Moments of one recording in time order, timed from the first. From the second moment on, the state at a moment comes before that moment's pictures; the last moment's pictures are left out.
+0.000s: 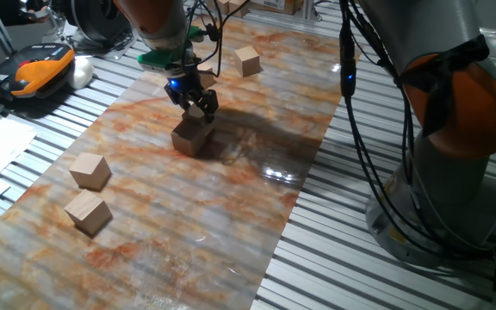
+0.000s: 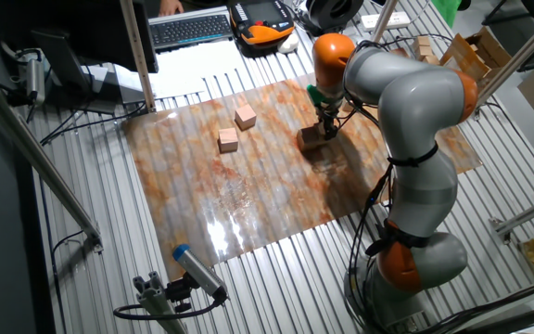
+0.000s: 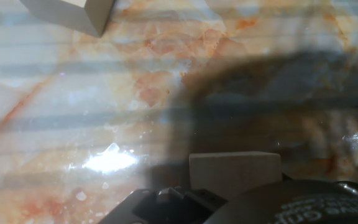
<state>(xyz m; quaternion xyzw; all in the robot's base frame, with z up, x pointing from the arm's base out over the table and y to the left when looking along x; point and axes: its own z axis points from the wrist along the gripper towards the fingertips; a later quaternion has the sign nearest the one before) 0.565 -0.048 0.054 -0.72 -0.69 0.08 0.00</state>
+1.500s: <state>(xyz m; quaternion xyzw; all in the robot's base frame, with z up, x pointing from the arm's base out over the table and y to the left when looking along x) 0.562 -0.047 0.052 -0.73 -0.68 0.07 0.01</state>
